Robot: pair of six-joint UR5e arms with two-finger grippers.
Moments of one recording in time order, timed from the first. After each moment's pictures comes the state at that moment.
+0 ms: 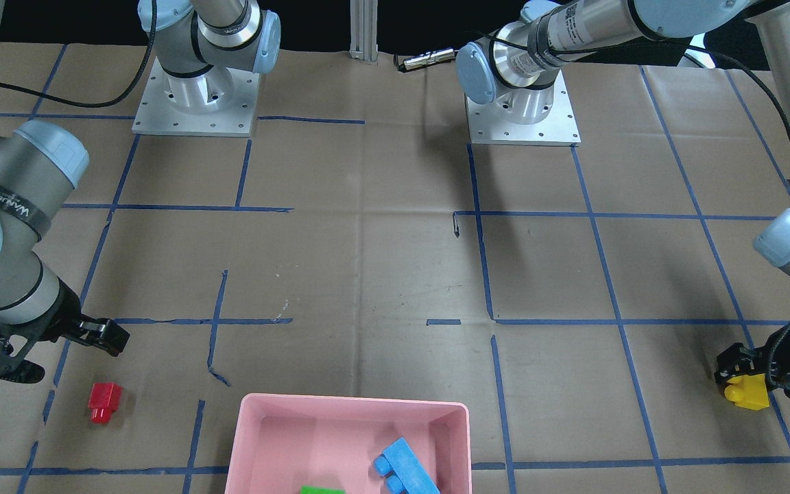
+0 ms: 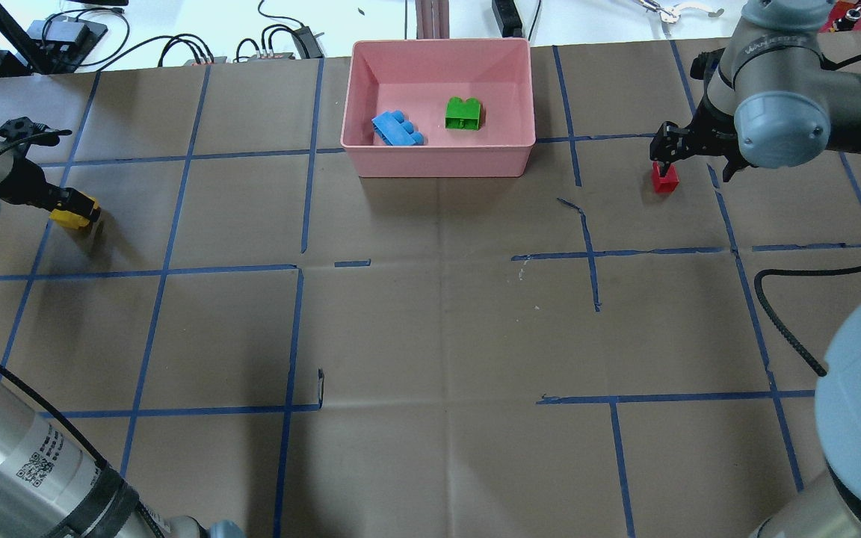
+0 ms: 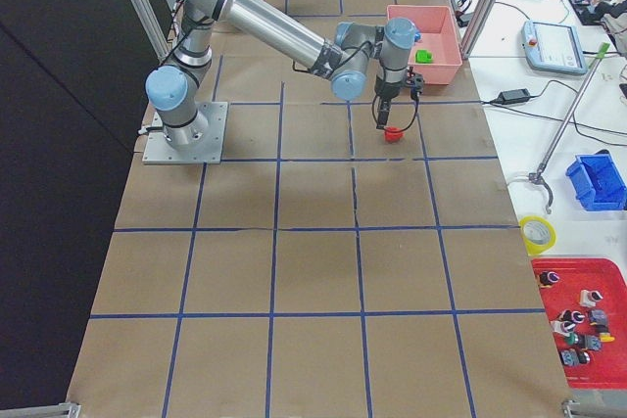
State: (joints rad) left arm -0.94 -2.26 -1.48 -0.89 1.45 0.87; right arm 1.35 -1.12 1.60 -2.09 -1.63 -0.04
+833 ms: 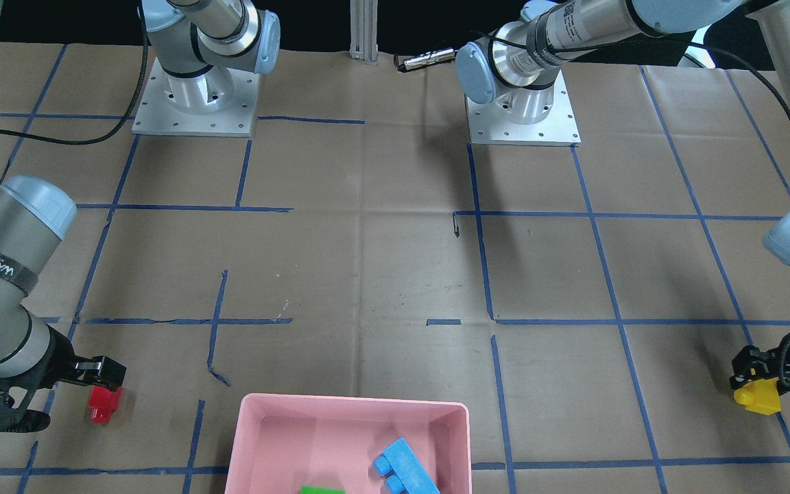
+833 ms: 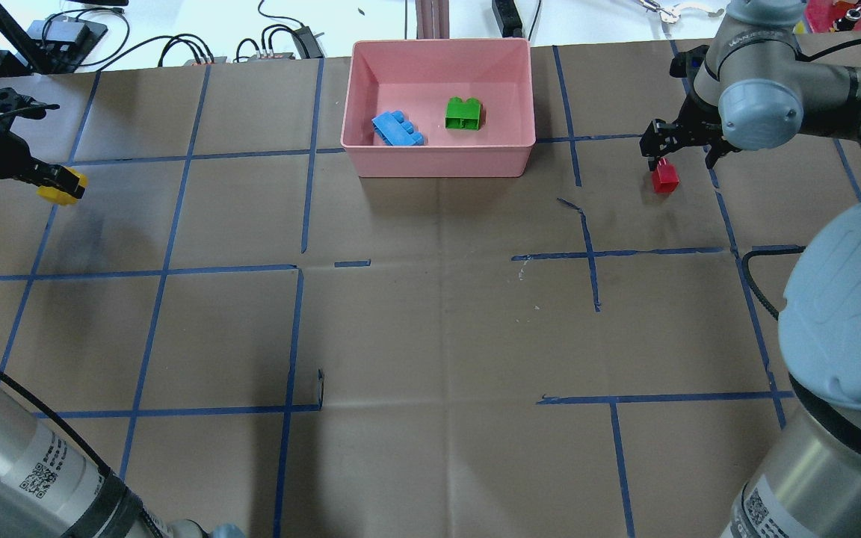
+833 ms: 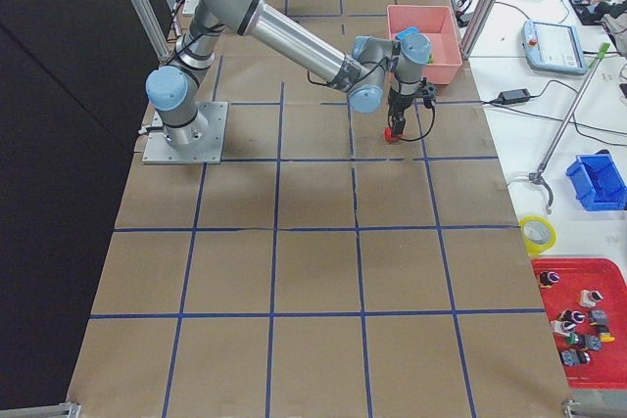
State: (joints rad) left arm -0.98 -2.20 -1.40 -0.97 1.46 0.87; right arm 1.35 -0.99 1.51 -2.09 -1.61 -0.18
